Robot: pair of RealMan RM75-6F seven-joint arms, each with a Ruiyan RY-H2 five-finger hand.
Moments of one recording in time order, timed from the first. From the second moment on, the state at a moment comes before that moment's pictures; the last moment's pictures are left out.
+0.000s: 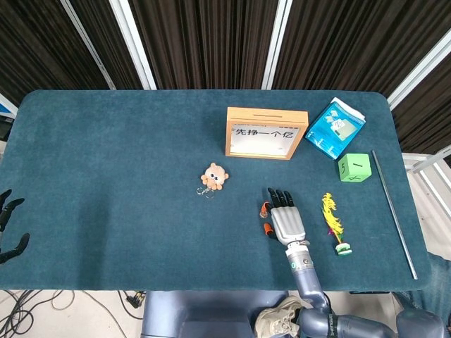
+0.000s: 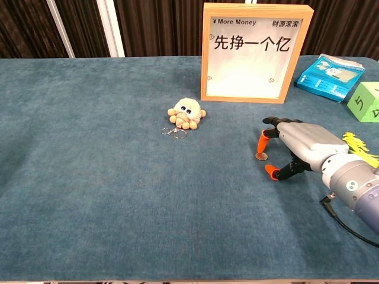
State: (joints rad) left arm -0.07 -1.03 -0.04 -1.65 1.42 1.43 -0.02; right arm 0.50 -1.87 0.20 -1.30 -1.14 1.15 -0.47
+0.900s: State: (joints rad) left arm -0.08 -1.03 -0.04 -1.65 1.42 1.43 -0.02; right arm 0.53 -1.91 0.22 -1.25 -1.10 1.12 -0.46
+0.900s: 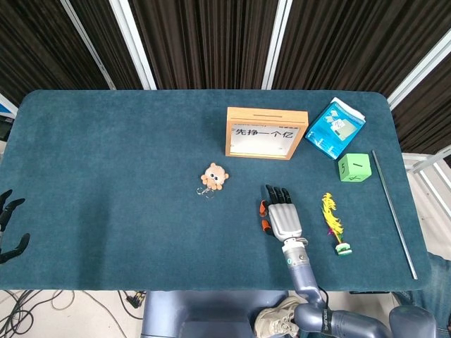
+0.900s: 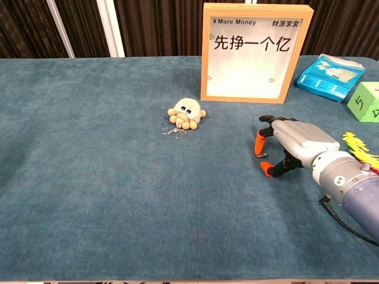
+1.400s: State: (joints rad) left arm -0.08 -1.02 -0.04 -1.65 1.42 1.42 -0.02; right arm 0.54 -1.93 0.24 -1.23 -1.10 1.13 -0.42
